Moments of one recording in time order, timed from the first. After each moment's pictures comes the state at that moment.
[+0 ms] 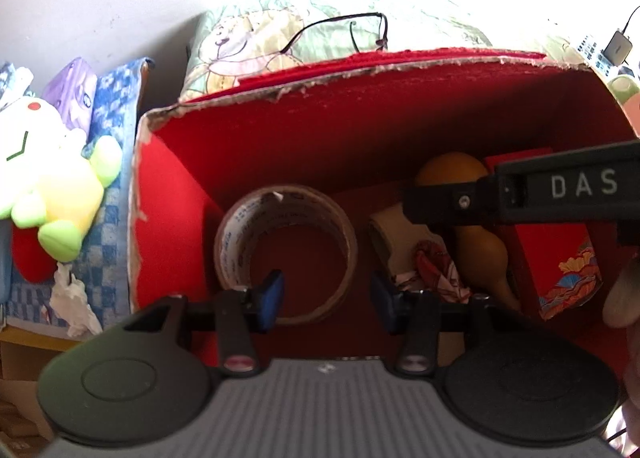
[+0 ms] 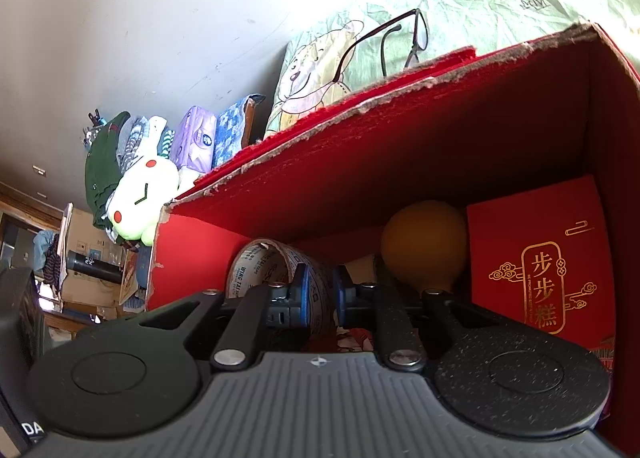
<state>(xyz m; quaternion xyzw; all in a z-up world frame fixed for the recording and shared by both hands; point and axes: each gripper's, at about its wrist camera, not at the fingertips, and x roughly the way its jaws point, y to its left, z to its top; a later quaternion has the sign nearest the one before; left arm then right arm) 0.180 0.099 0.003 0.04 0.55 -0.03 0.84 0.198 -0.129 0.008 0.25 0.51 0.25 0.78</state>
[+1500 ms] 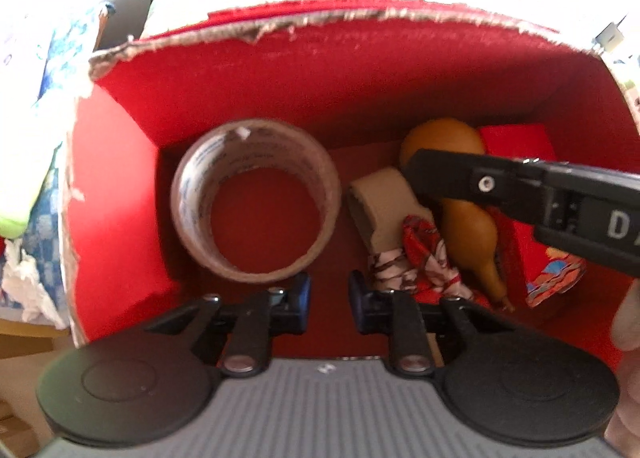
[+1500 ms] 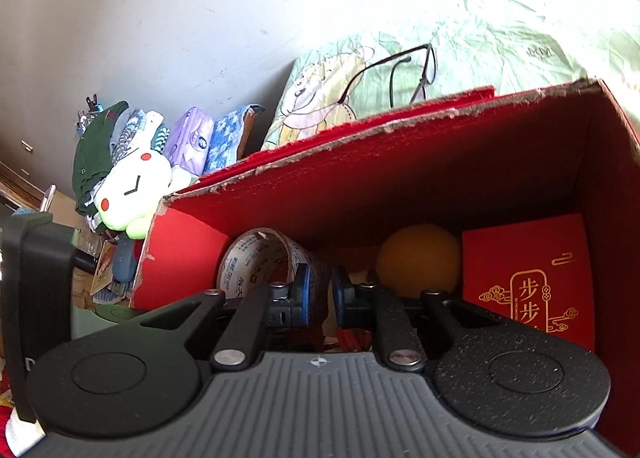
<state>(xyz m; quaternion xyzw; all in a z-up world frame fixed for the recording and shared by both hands) 0.188 0.099 -0.022 -0.02 0.60 -0.08 0.80 0.188 -0.119 0.019 0.19 0.47 0.24 0.83</state>
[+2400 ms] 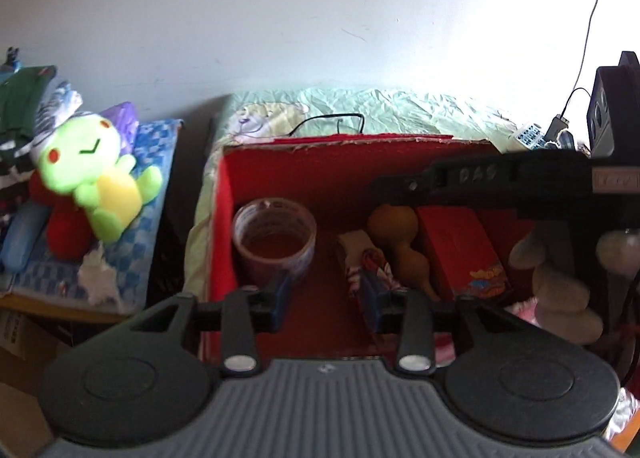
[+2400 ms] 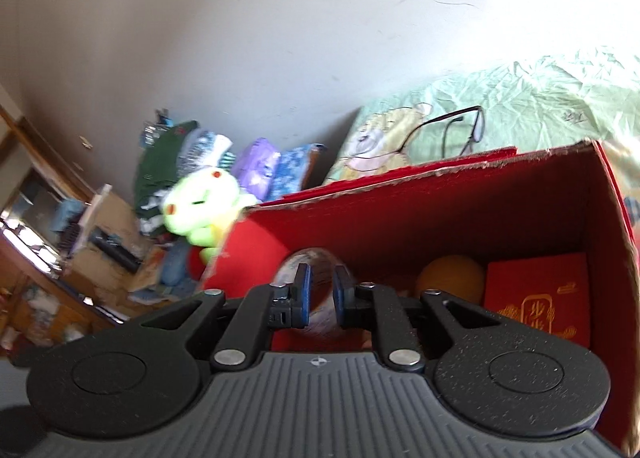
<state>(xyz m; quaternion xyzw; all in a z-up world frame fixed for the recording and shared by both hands) 0.056 0.096 0.070 -0.03 0.40 -0.02 0.92 0.144 -0.138 0.050 0.20 0.38 0.32 0.84</state>
